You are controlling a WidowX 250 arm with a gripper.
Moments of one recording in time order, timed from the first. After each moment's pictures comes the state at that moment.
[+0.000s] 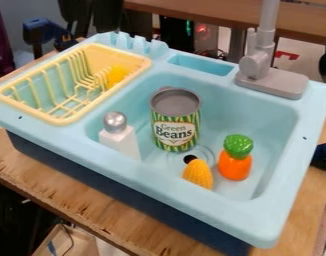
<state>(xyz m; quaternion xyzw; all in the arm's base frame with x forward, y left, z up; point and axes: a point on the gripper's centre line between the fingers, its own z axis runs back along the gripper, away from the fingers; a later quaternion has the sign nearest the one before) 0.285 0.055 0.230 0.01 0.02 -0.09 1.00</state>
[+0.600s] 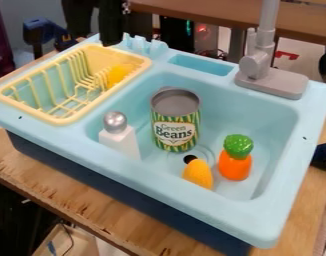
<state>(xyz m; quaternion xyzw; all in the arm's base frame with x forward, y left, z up) 0.312 0.074 0.201 0.00 0.02 -0.06 1.00</state>
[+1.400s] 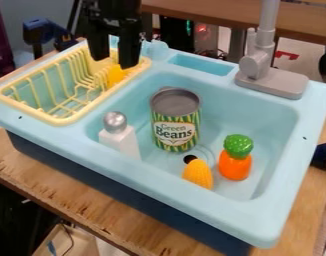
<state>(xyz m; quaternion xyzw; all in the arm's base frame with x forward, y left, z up) 0.348 0.080 0.157 -0.02 0.04 -0.07 1.00</state>
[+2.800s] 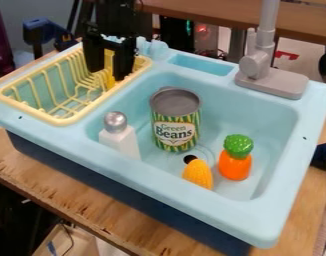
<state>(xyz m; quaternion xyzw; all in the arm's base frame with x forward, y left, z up) 0.357 0.096 0.132 -0.01 0.07 -0.06 1.00</state>
